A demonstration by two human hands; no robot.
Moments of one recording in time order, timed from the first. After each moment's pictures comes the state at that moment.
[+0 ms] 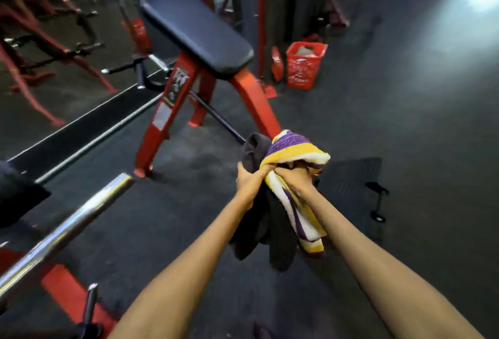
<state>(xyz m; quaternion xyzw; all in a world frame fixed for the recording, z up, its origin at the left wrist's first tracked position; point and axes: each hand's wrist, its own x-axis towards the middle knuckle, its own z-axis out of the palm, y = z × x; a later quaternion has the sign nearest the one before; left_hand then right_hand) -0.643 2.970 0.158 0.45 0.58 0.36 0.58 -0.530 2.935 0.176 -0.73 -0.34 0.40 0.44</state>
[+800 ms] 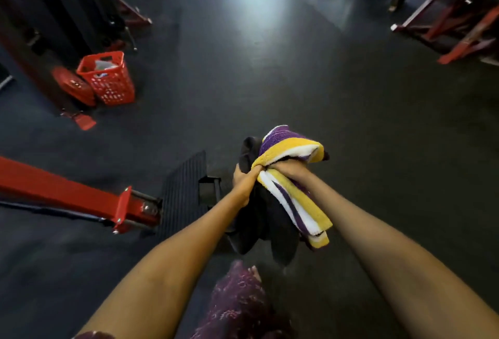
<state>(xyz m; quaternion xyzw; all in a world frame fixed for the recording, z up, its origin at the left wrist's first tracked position) -0.129 2.760 0.112 0.57 0.39 0.14 0.71 -0.041 2.660 0.156 -0.85 -0.16 0.34 0.37</state>
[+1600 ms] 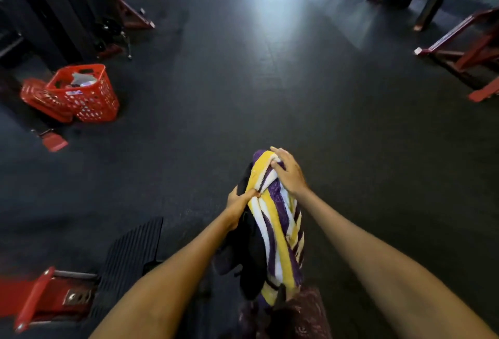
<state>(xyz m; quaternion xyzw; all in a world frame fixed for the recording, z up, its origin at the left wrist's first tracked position) 0.264 2.874 0.099 0.54 0.41 0.09 0.72 0.395 2.790 0.125 -0.84 -0.30 0.17 0.43</state>
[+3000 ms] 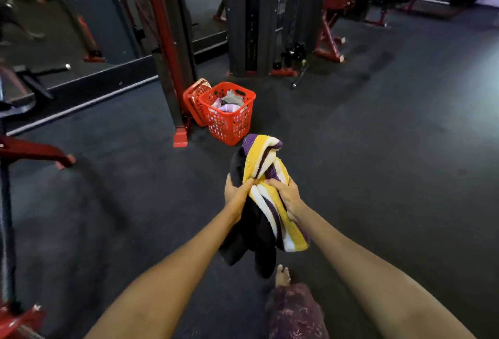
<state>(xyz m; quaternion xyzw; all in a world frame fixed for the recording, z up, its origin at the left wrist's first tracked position) 0.571 3.548 0.125 0.35 0.58 0.49 0.55 0.705 3.567 0.098 -0.60 -0.27 0.60 0.46</state>
